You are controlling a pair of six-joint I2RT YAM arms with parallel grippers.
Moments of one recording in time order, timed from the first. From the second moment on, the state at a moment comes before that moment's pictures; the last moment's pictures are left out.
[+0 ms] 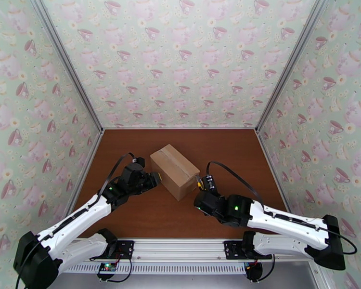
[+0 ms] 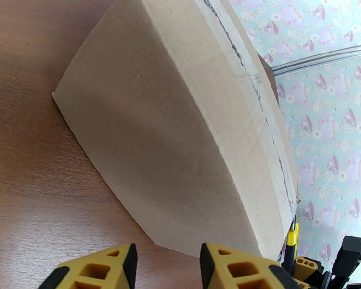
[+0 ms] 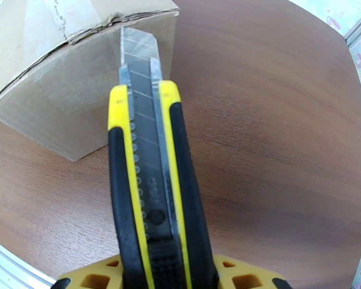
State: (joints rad) left arm -0.59 1.05 0.72 -0.35 0.09 -0.86; right arm 1.19 1.06 0.89 -1.00 0.53 0.80
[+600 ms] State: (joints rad) left arm -0.60 1.06 0.72 -0.35 0.09 -0.87; right arm 1.19 1.10 0.91 -1.00 0.54 0.78
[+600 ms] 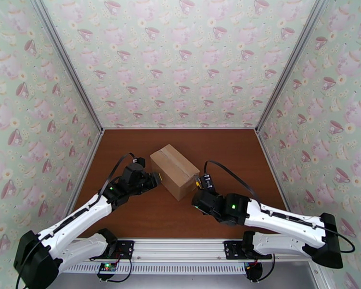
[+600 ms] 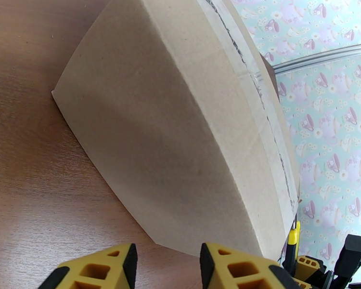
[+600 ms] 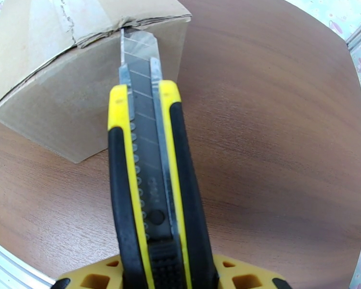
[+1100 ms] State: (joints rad) left arm -0.62 0.99 0.67 -0.35 0.09 -0.88; right arm 1.19 1.14 0.94 -1.00 0.55 0.78
